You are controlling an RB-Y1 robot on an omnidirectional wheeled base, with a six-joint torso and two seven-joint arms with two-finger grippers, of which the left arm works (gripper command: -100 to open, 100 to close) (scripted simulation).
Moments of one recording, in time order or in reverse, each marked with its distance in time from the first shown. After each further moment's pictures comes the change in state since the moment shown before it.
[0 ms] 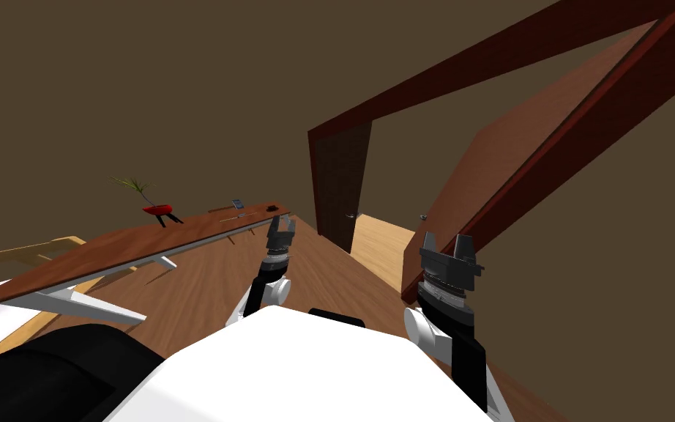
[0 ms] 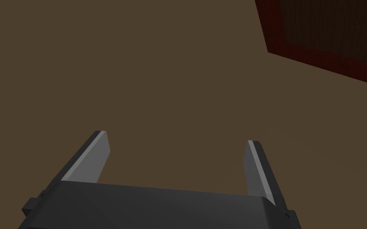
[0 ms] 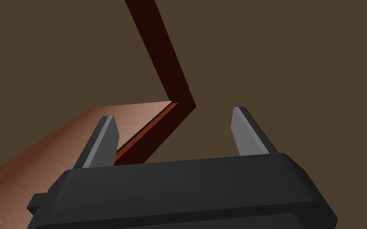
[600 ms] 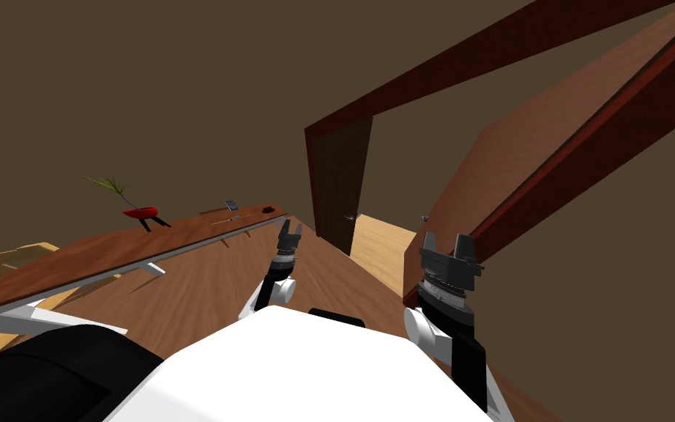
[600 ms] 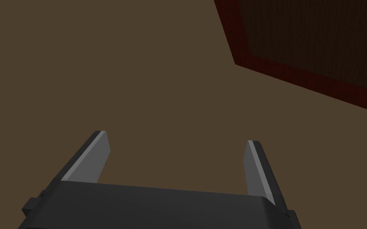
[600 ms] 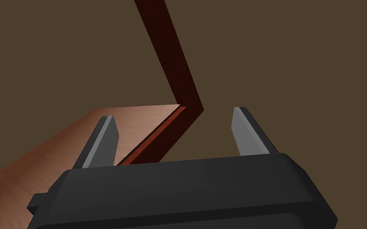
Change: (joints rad) arm -0.046 0.010 -0.028 0.132 -0.018 -0.019 0.006
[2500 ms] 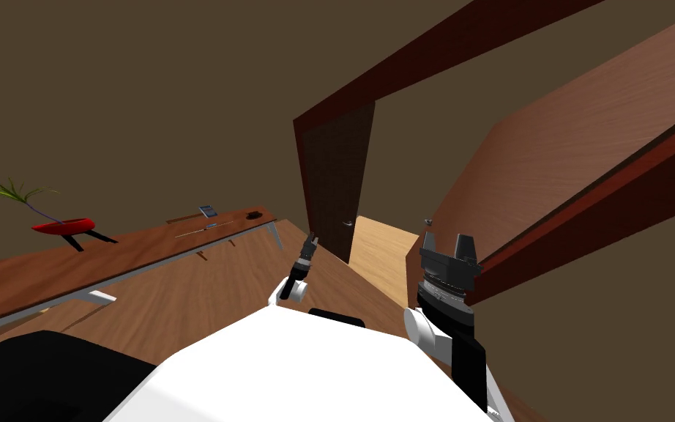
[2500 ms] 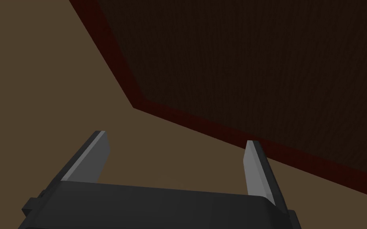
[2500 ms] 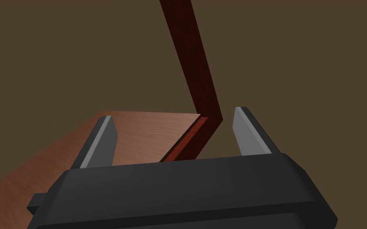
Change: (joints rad) arm -0.196 0.021 -0.078 0.517 -0.054 -0.061 0.037
